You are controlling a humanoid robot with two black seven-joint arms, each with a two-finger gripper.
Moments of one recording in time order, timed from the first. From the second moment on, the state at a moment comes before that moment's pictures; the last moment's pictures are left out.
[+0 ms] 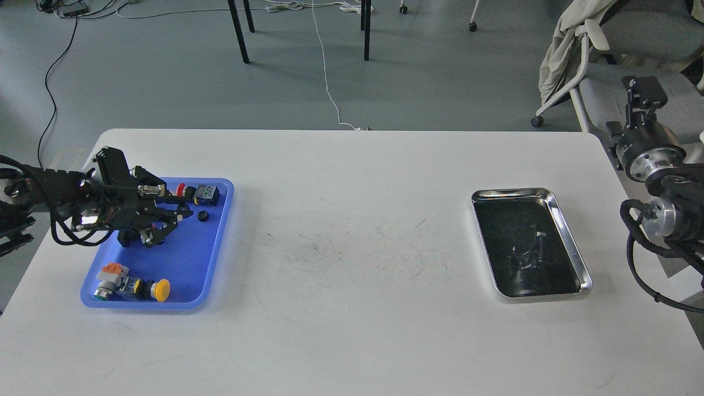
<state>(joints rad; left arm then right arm) -1.09 0.80 0.22 -0.97 2.18 0.18 -0.49 0.87 -0.64 0.22 0.80 -0.04 -0.22 0.41</state>
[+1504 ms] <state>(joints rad) -0.95 0.81 0.22 -0.96 2.18 0.24 -0.49 0.85 -0.64 0.22 0.80 -0.05 -0.23 0.42</state>
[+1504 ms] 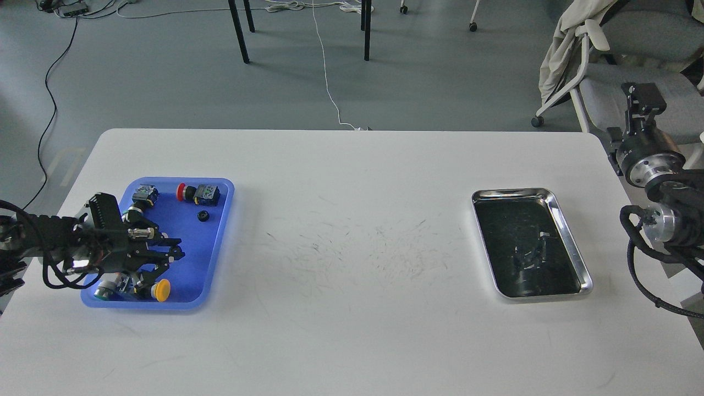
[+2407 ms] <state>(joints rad) -1.03 0.87 0.19 -0.95 1.89 0.23 -0.49 0.85 -0.64 0.22 0.81 -0.05 -0.24 0.42</state>
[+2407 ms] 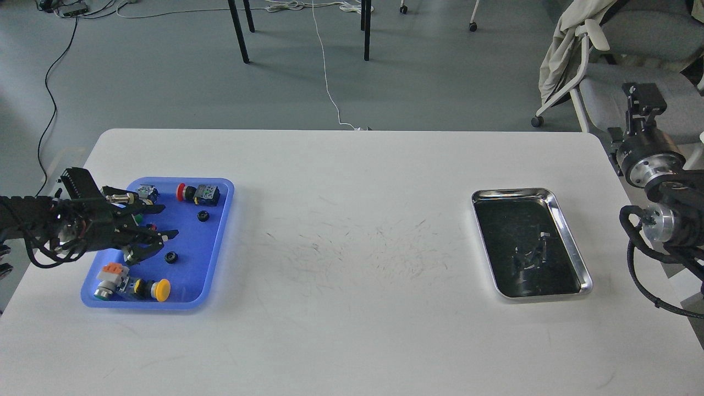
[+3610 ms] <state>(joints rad) -1.09 0.84 -0.09 -0.81 0.52 0.06 -0.49 0.85 -0.65 0.24 0.98 -0.04 -0.29 0.42</state>
